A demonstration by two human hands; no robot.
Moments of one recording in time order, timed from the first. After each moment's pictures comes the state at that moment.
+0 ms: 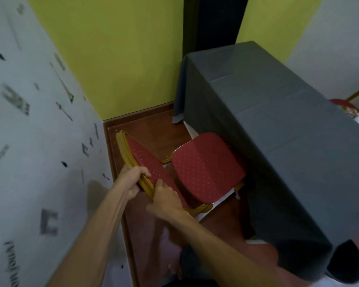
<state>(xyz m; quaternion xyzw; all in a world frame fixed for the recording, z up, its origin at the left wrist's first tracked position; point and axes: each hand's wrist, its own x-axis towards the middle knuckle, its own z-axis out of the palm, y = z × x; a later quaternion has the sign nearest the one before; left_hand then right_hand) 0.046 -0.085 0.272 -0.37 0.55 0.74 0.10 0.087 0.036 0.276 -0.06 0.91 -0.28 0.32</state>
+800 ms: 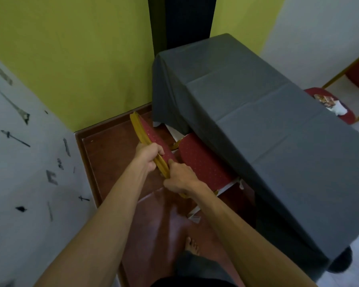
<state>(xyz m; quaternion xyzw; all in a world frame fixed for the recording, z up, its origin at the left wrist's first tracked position) -0.149 0.003 0.279 -0.37 0.59 0.71 0.15 -0.091 0.120 0.288 -0.03 0.91 -0.26 0.31</state>
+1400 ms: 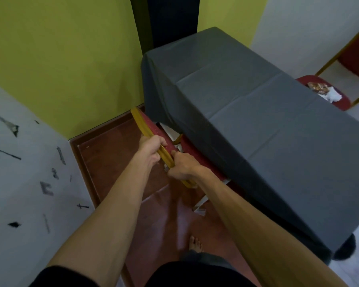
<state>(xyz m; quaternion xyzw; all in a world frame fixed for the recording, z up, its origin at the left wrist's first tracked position) -0.185 0.037 0.276 -0.34 0.57 0.73 0.15 -0.130 0.151 0.282 -0.01 0.92 -0.25 0.31</state>
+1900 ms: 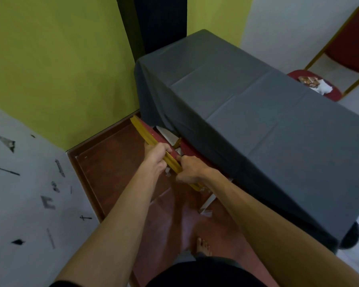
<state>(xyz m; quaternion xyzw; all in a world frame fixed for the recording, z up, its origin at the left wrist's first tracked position) -0.171 0.049 0.276 -0.34 0.53 0.76 0.16 -0.125 0.166 0.280 0.00 0.91 -0.26 0.33</state>
